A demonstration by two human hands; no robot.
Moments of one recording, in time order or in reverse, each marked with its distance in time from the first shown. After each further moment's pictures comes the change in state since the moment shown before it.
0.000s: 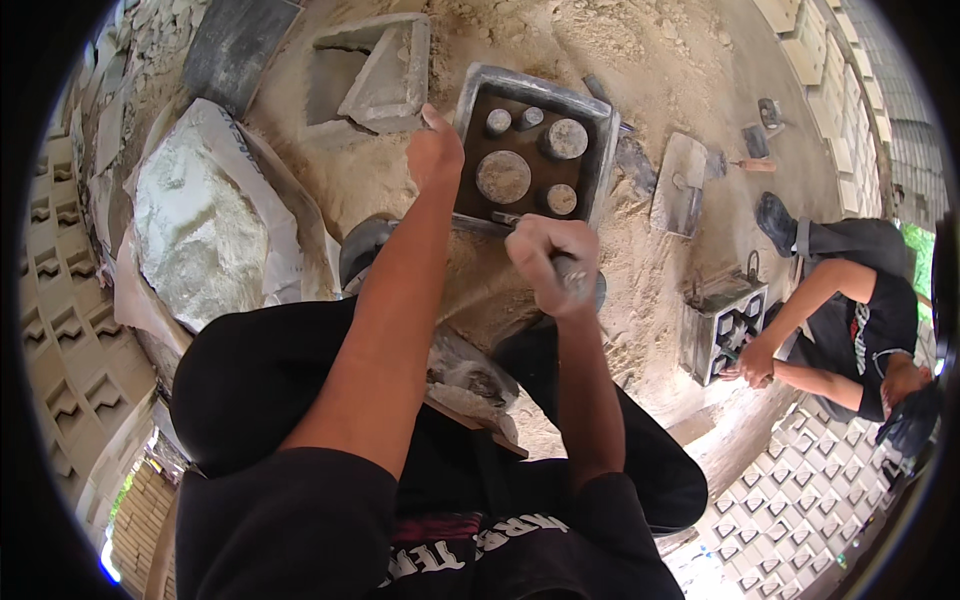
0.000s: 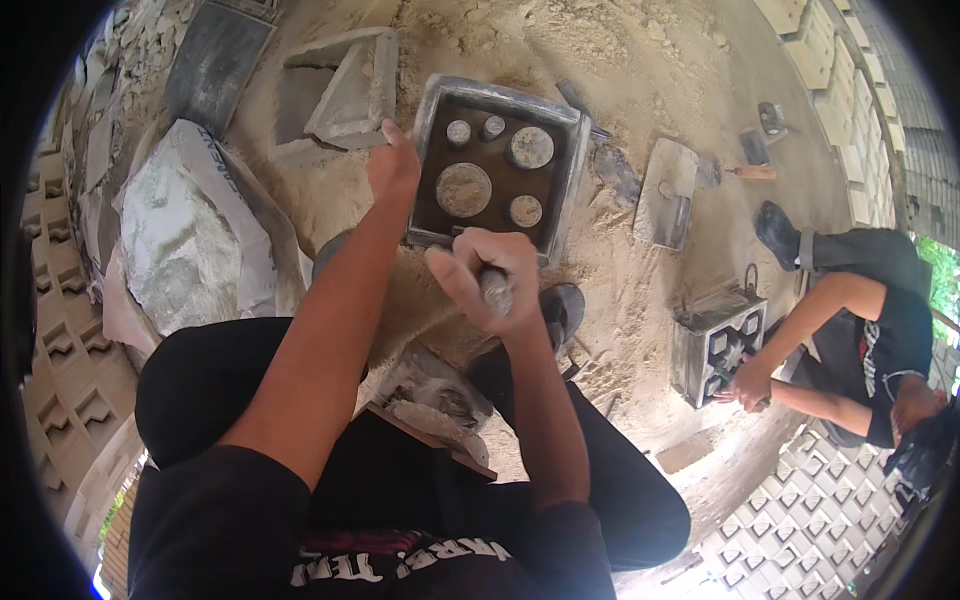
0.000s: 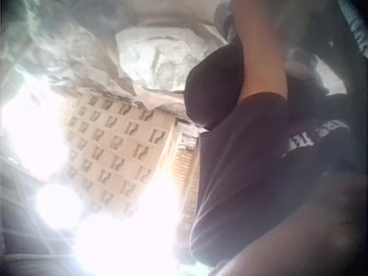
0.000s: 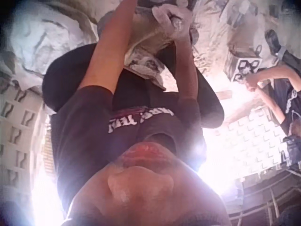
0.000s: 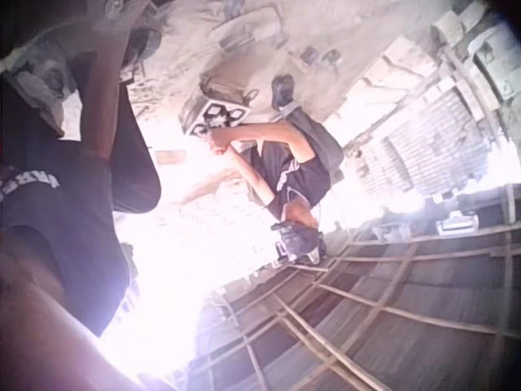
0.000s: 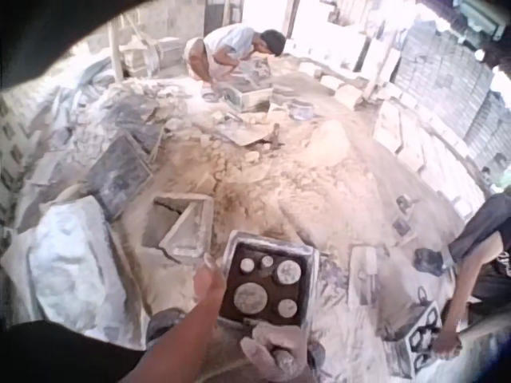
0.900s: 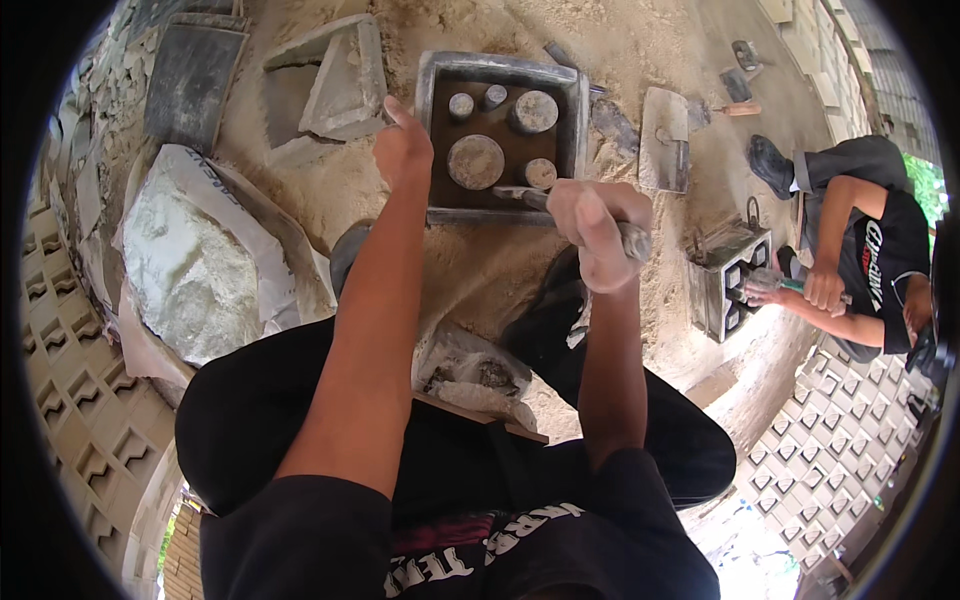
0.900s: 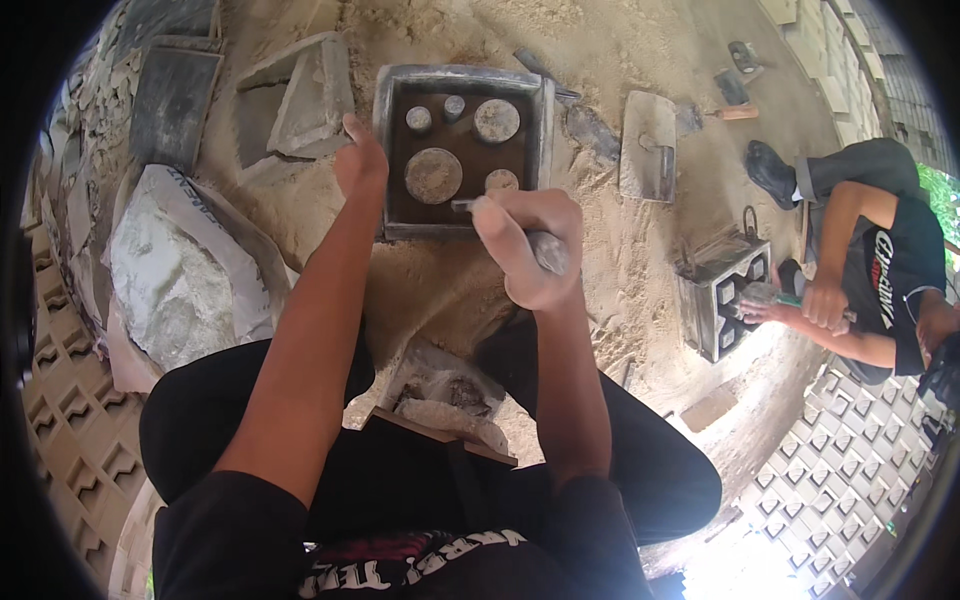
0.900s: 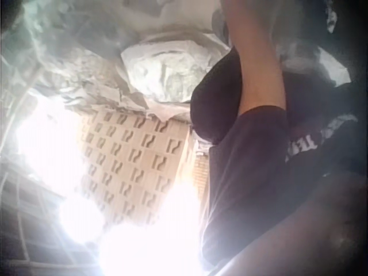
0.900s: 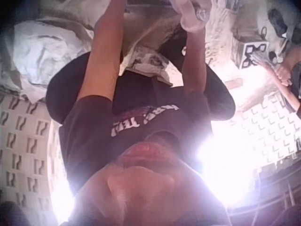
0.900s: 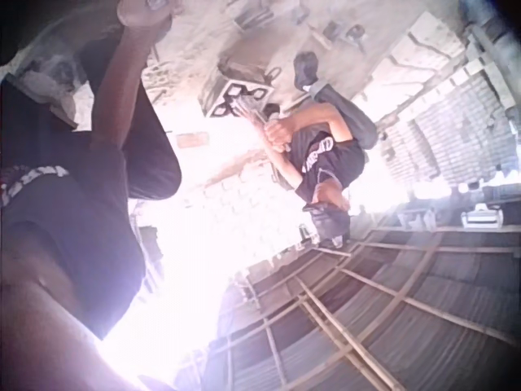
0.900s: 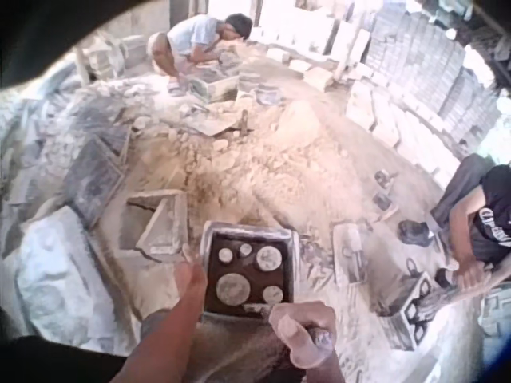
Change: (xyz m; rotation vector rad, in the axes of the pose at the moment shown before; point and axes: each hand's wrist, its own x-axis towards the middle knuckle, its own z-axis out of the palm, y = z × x) left_hand -0.005 0.001 -0.002 0.081 0.036 0.070; right_hand 0.010 -0.016 -0.043 0.084 -0.006 -0.086
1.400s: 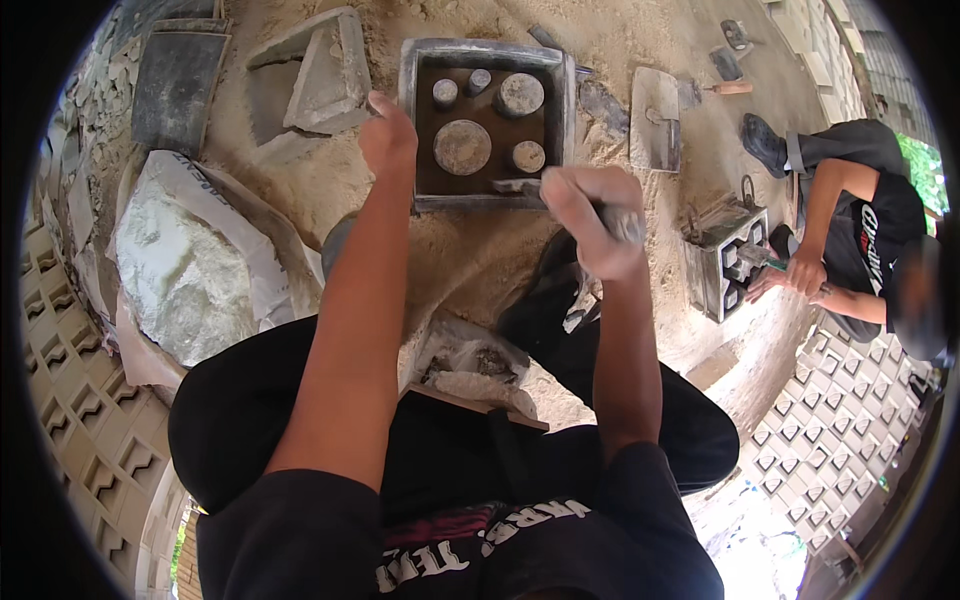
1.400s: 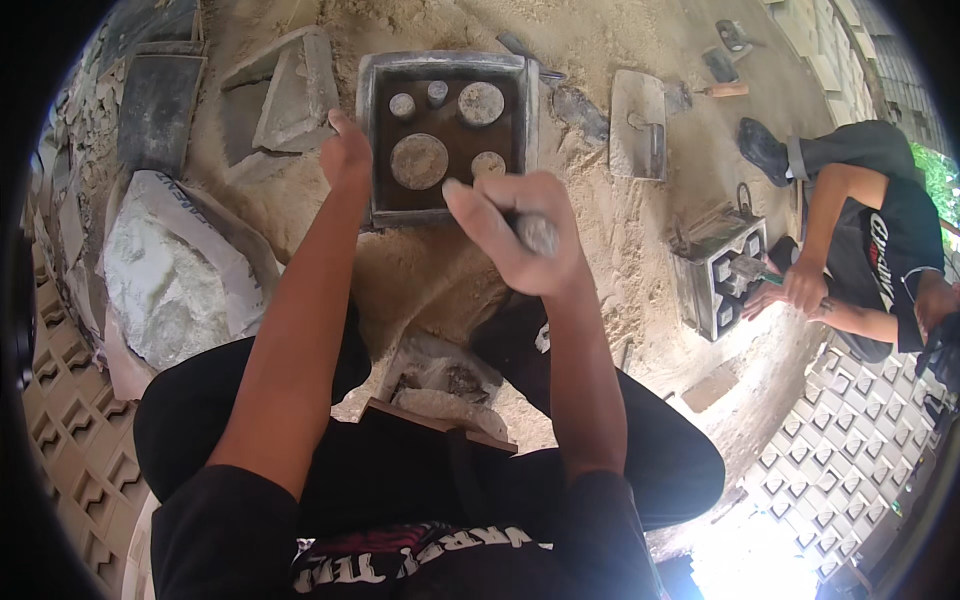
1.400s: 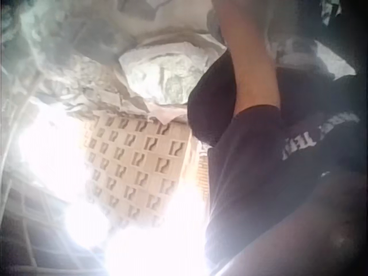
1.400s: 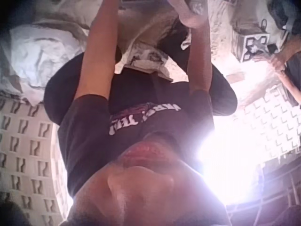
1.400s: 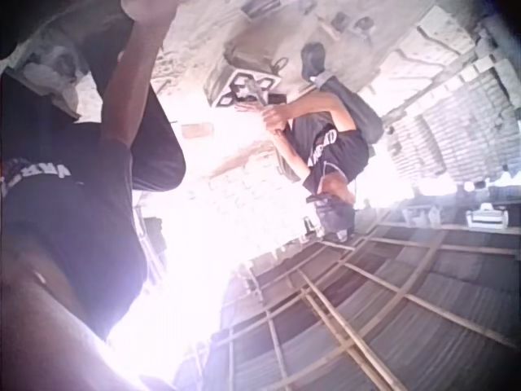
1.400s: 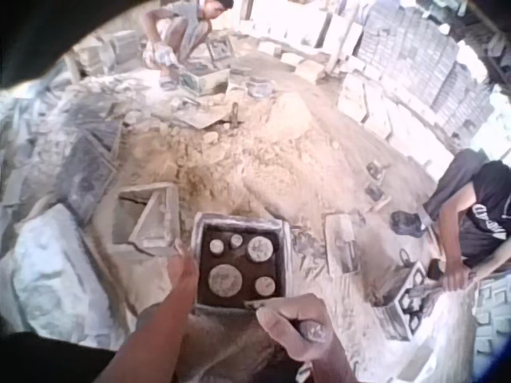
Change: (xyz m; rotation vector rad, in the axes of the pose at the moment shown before) left_hand 0.007 -0.006 0.002 -0.074 -0.016 -0.009; right_hand -0.001 -0.020 -0.003 -0.285 -0.060 0.216
